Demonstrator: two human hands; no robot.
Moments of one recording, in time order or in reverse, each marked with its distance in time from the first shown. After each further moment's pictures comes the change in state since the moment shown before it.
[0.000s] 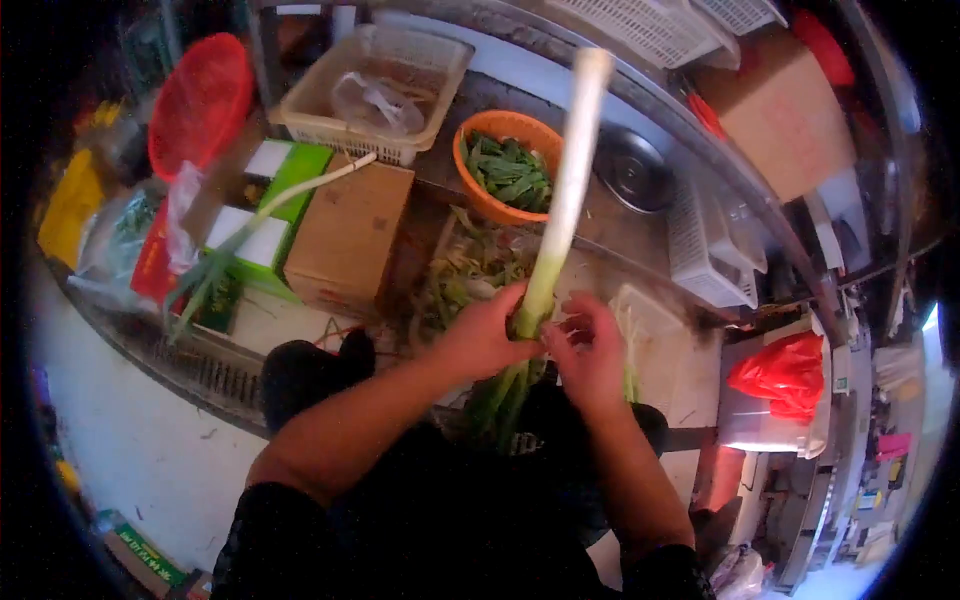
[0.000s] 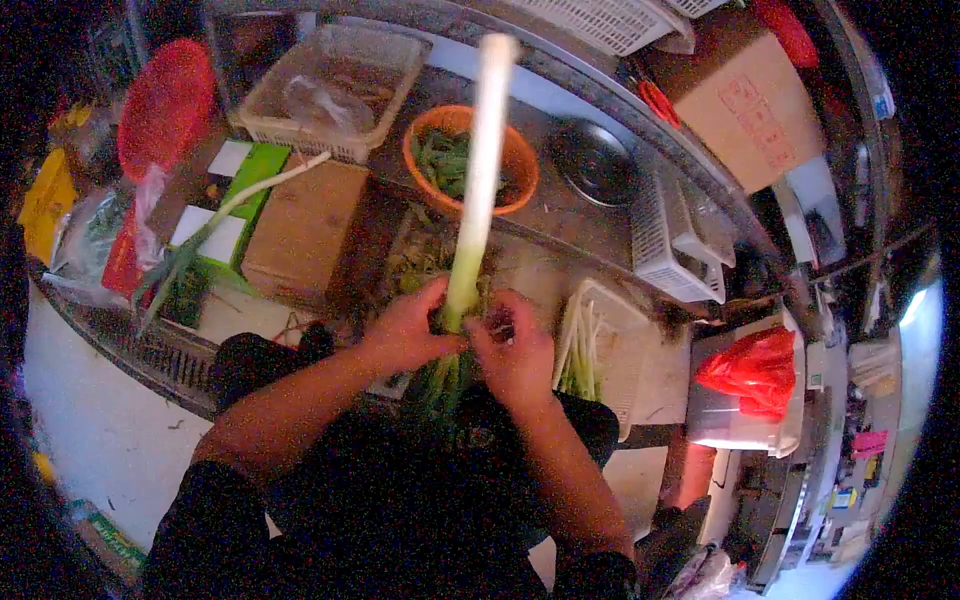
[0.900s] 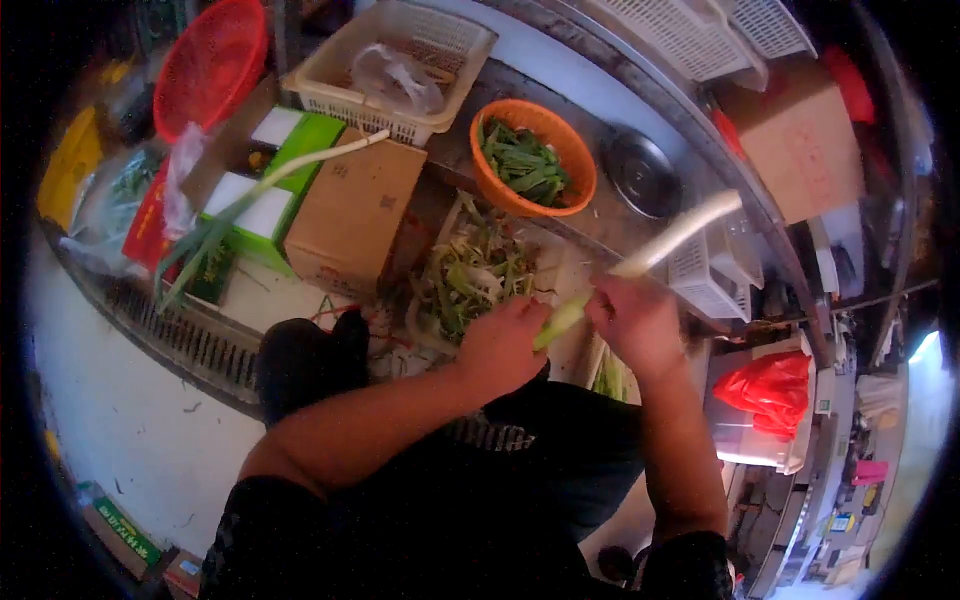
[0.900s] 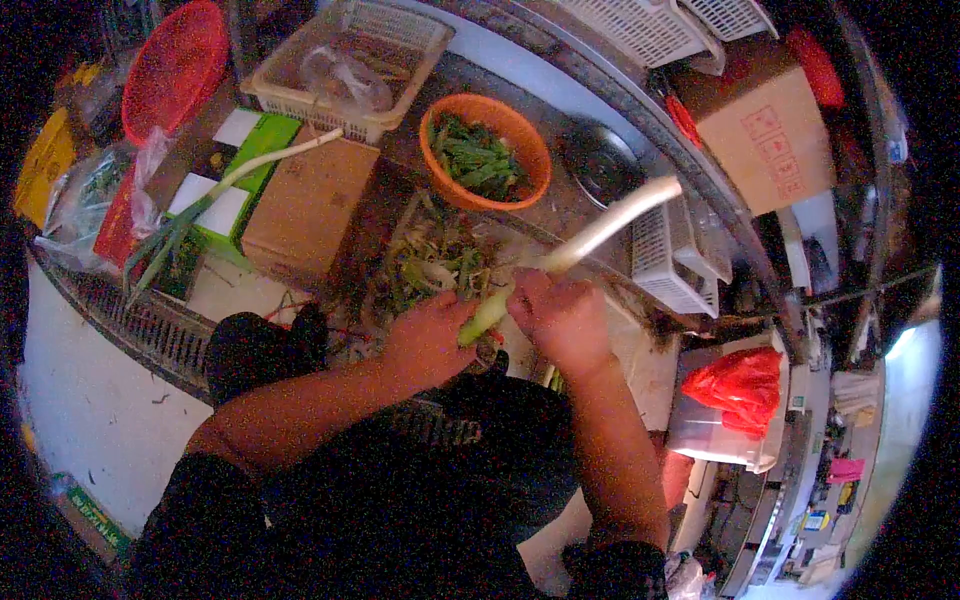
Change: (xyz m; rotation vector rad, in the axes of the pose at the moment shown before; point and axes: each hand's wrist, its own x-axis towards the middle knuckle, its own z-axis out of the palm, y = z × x) left_hand -0.016 -0.009 0.027 0.537 0.226 0.127; right_hand 0.063 -0.005 -0.038 -0.719 -0.179 -0.654
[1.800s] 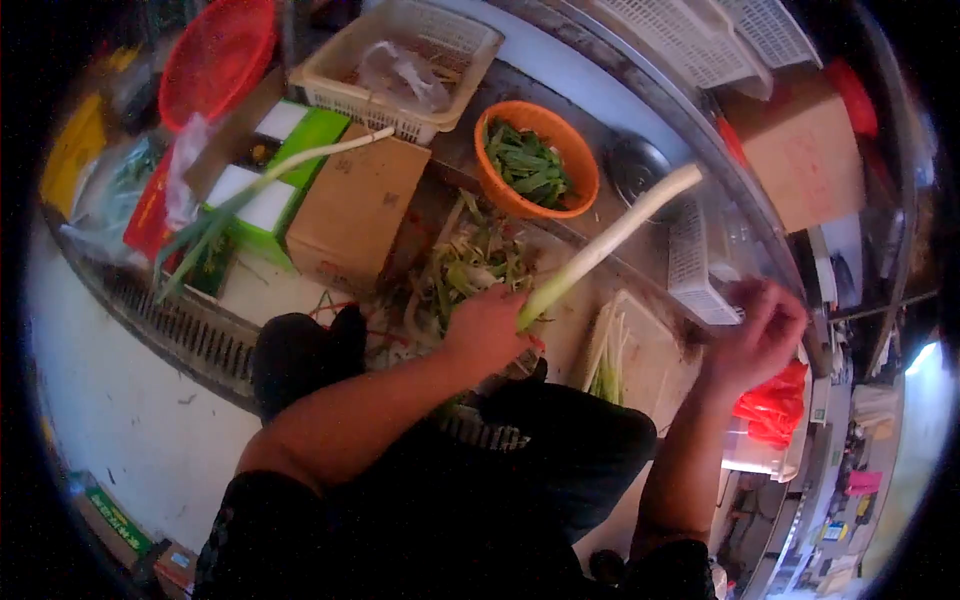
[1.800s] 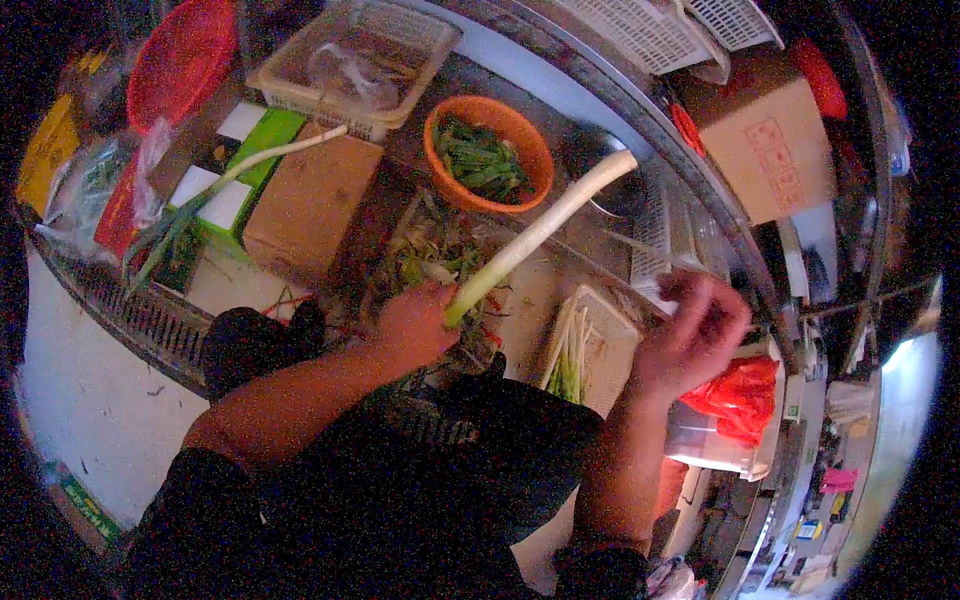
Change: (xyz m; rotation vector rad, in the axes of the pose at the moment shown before) left_hand 0.009 -0.030 0.010 0.115 -0.006 -0.089; right_hand -0.007 0.022 -0.069 0.514 0.848 0.443
